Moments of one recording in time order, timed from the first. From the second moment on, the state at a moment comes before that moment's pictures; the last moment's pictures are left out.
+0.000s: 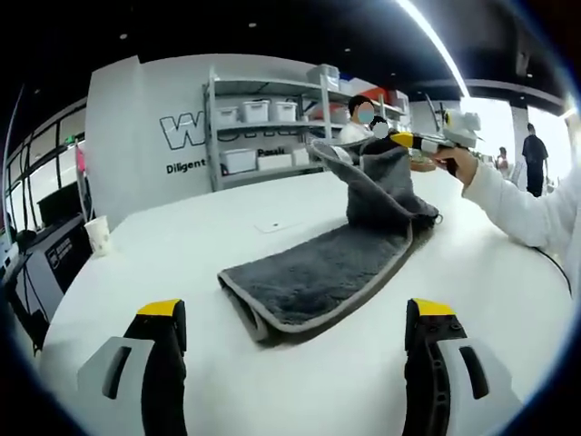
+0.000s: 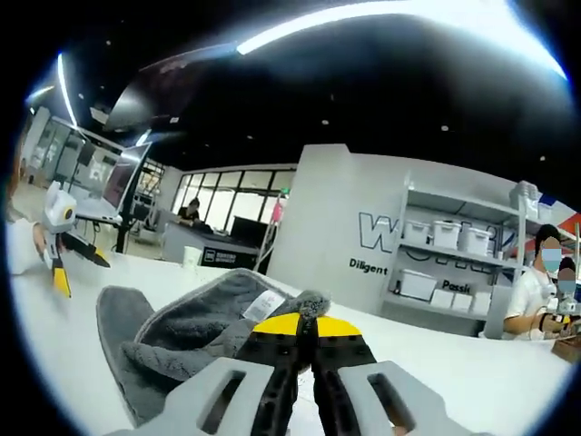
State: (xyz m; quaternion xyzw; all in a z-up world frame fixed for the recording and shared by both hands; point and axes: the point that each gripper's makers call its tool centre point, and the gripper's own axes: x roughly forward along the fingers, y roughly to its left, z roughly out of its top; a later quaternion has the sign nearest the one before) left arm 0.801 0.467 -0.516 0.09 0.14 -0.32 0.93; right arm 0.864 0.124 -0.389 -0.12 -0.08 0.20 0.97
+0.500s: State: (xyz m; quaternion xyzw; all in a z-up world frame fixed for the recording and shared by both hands) left arm 0.801 0.468 -0.519 0.09 0.14 -0.32 0.93; right arm 0.863 0.081 -0.385 -0.11 -0.08 0.16 0.98
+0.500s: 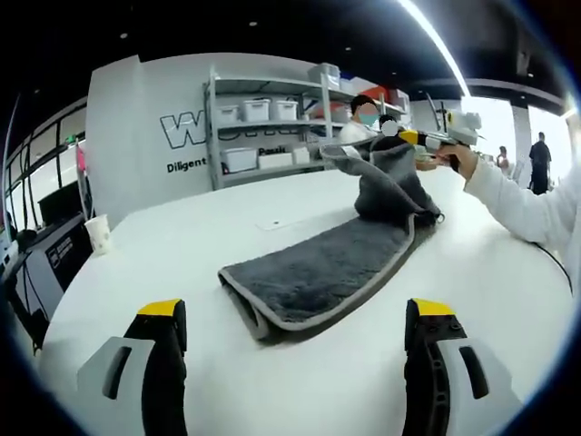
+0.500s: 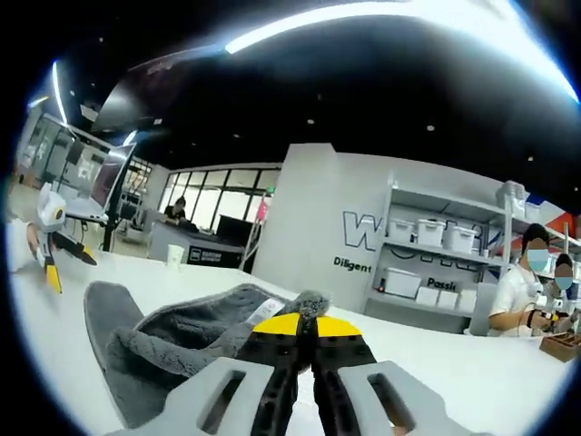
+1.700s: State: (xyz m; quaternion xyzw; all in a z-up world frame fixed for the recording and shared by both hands) left arm 0.803 0.465 -0.524 0.10 0.15 -0.32 0.93; right arm 0.852 -0.020 -0.375 -0.09 -0.08 0.07 0.99
